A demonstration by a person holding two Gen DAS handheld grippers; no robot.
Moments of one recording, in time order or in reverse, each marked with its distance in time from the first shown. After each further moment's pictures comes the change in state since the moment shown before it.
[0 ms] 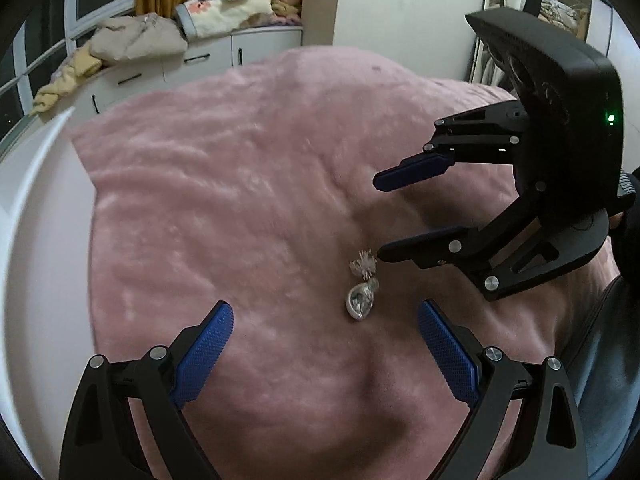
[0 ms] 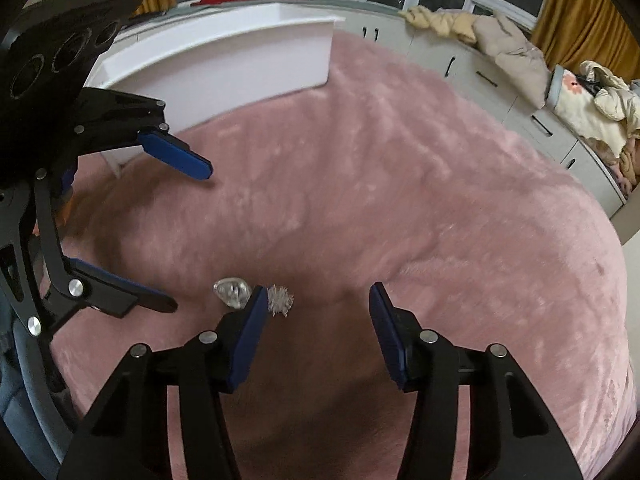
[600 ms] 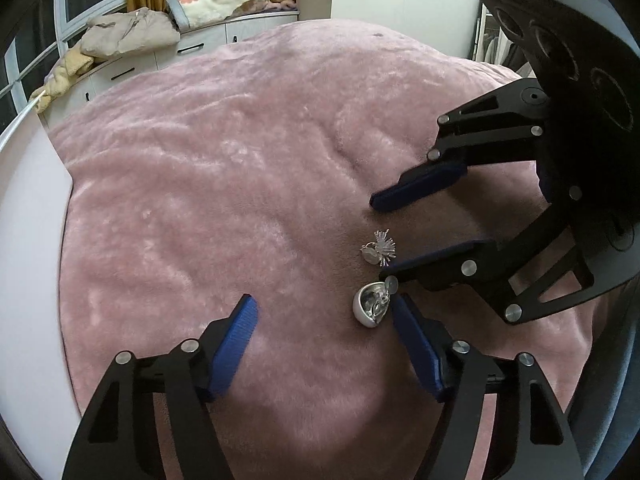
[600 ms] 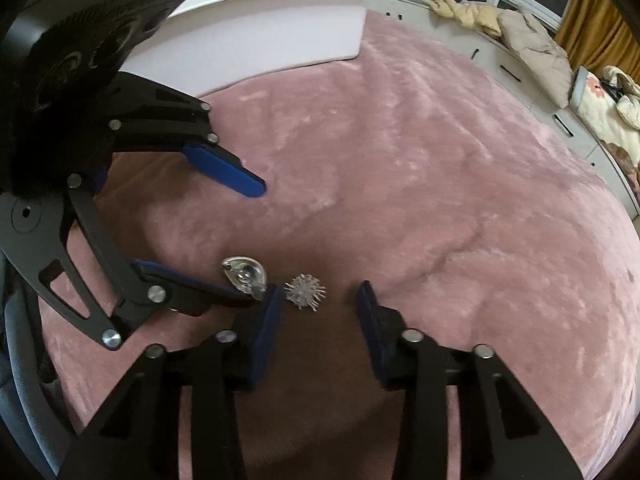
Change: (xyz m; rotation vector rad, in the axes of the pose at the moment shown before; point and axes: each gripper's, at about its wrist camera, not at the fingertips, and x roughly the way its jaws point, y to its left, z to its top) left arm 0.037 0.000 -0.006 0.031 0.042 0.027; right arm 0.027 0.015 -0.003 -0.058 0.052 0.046
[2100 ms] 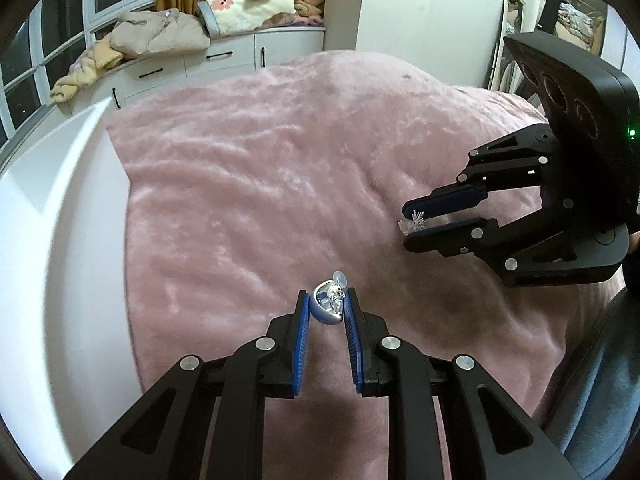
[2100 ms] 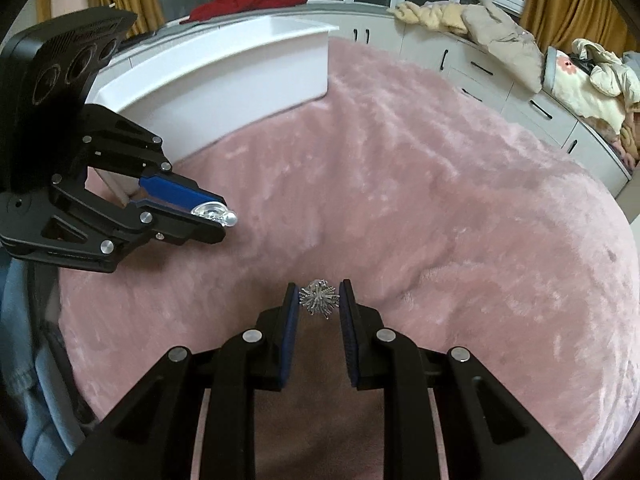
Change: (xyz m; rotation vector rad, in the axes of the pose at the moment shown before) left arm -0.055 0.024 0.004 -0.076 -0.050 0.029; right arm -0.034 -0.013 0.015 0.152 -0.092 -0.002
